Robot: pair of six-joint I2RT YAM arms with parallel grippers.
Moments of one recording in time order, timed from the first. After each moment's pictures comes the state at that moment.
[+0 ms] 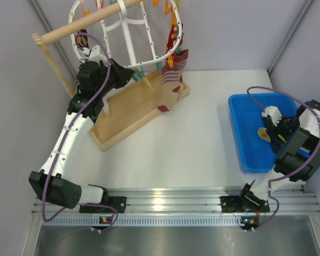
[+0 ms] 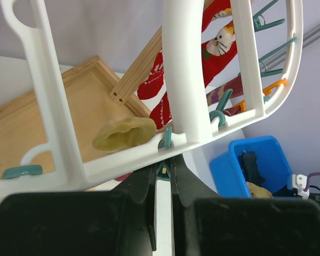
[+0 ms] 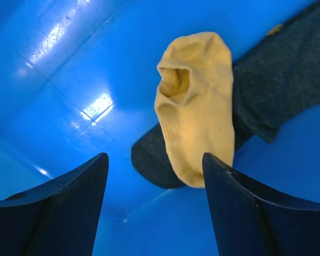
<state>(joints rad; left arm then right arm) -0.24 1.34 1.45 -0.23 0.19 -0.59 -0.64 1.68 1.32 -1.11 -0.41 -1.55</state>
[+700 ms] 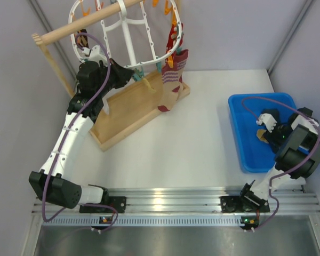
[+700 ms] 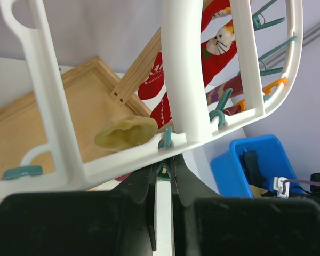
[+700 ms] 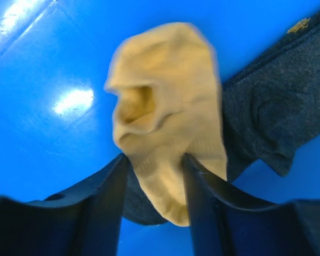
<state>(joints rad) -0.24 1.34 1.45 -0.23 0.19 -0.58 -0.63 1.72 1.12 -0.78 -0.36 -1.59</state>
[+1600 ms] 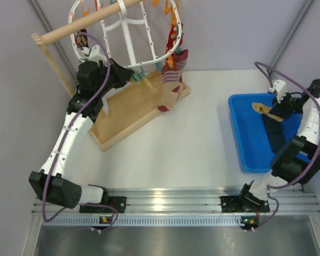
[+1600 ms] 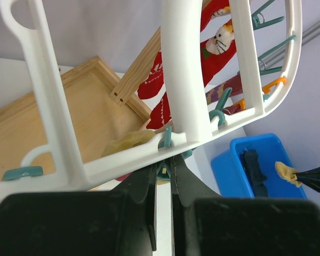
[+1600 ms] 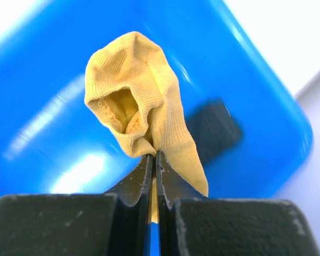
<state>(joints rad) -0.23 1.34 1.45 -0.23 0.20 -0.57 -0.60 1.65 1.55 -1.14 -0.67 -1.44</state>
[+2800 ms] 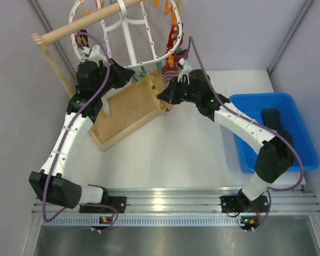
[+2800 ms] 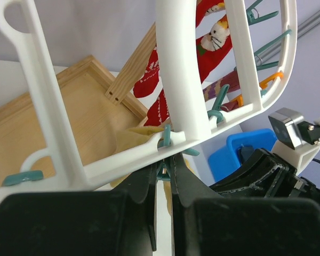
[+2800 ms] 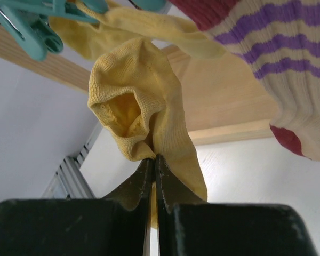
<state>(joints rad) -0.22 1.34 1.45 -0.22 0.24 -0.57 0.62 1.63 1.43 -0.09 -0.36 0.55</state>
